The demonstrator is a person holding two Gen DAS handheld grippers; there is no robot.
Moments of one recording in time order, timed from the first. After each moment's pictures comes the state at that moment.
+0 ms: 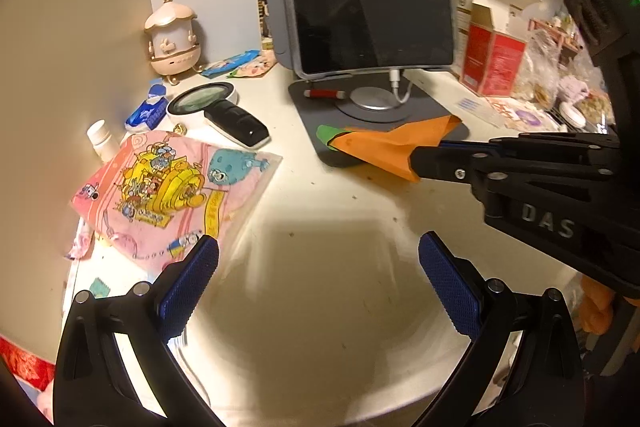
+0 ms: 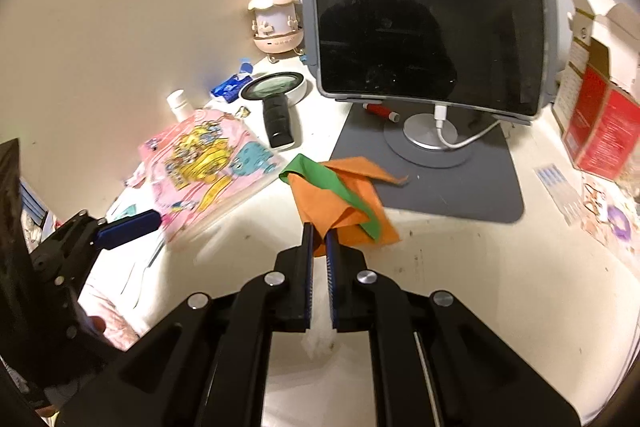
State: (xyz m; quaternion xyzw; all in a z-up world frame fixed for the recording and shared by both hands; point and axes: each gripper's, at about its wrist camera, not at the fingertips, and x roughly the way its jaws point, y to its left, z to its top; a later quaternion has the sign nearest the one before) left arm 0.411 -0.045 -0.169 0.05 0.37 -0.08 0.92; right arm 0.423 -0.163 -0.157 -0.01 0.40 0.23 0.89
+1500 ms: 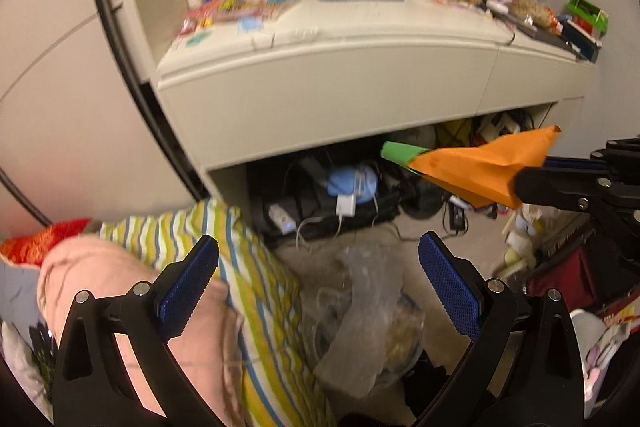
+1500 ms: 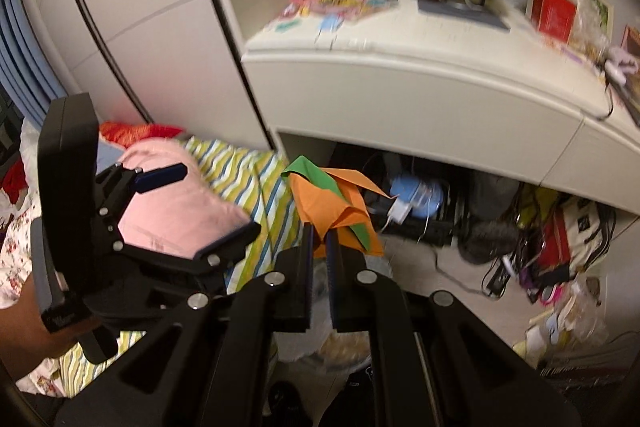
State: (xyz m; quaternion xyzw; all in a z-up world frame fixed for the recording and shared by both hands) left arm 0.059 0.044 -0.238 0.06 0.43 -0.08 0.90; right arm 0.040 -0.105 -0.185 -0.02 0.47 0.22 0.86
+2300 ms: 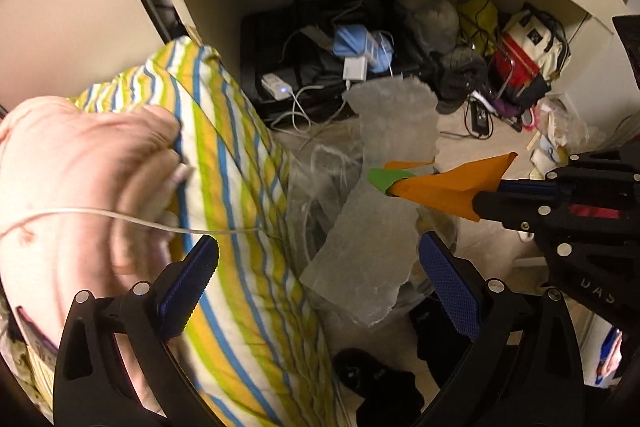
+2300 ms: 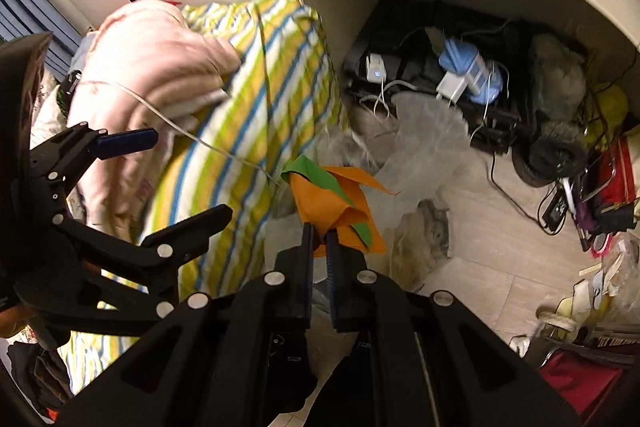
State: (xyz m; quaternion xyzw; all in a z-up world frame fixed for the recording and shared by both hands) left arm 0.003 0.048 -0.453 0.06 0.55 -0.05 0.83; right arm 0.003 -0.087 -0.428 -0.05 0.58 0.26 0.77
